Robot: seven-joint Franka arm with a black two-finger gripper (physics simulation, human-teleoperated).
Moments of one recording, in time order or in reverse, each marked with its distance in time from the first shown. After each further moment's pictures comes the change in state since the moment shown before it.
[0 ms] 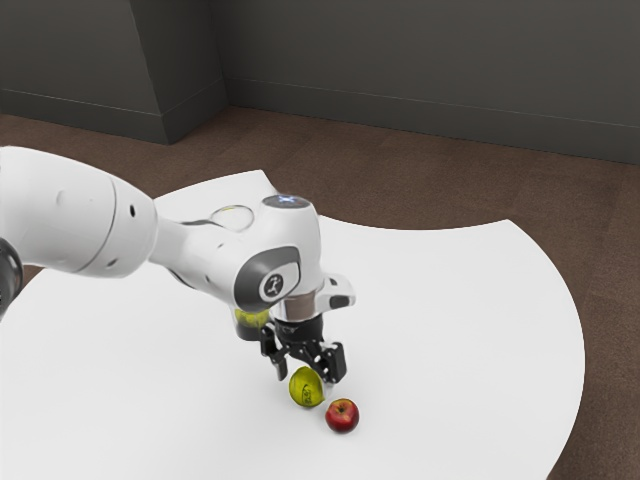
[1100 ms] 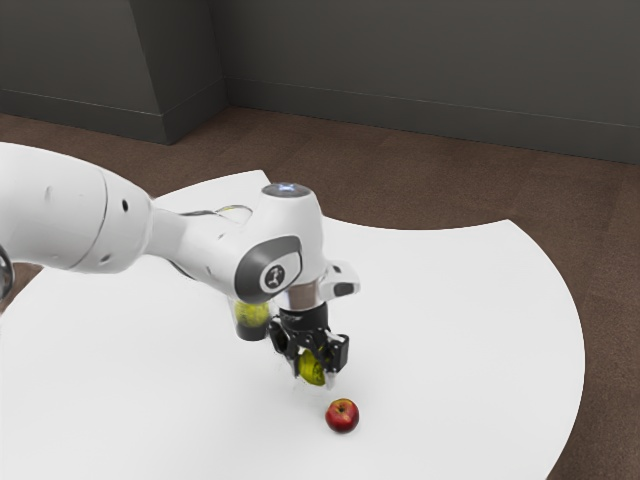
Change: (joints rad) arm -0.011 -0.036 0.004 0.021 0.017 0.012 -0.025
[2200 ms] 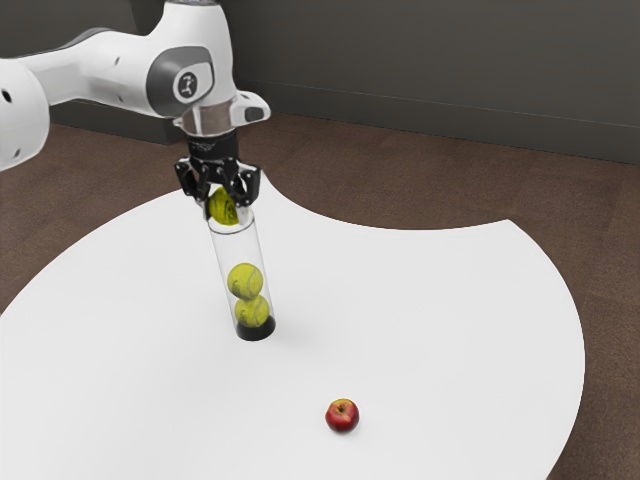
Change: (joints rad) arm 0.199 -0.089 0.105 0.448 0.178 -0.518 -0.024
